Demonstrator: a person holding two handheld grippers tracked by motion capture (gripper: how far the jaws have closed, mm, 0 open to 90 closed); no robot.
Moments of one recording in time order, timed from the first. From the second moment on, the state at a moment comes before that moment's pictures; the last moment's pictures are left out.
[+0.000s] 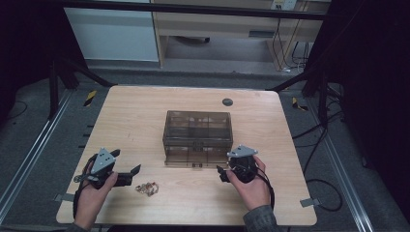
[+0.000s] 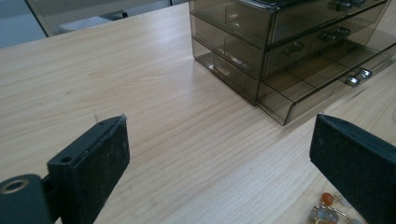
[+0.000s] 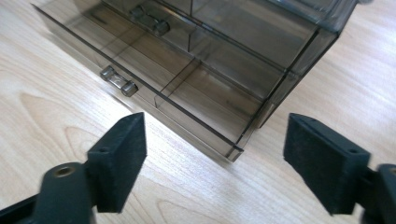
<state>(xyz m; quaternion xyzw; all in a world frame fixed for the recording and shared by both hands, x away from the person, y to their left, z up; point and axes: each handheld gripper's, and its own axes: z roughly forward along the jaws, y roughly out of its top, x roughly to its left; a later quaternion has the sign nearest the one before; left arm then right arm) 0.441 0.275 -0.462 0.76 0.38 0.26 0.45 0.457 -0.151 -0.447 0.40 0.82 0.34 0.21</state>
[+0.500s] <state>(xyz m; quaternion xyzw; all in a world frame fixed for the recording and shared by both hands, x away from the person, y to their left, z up) 0.442 0.262 -0.461 0.78 0.34 0.25 0.47 0.448 -0.170 -0.472 0.35 0.81 0.39 0.26</state>
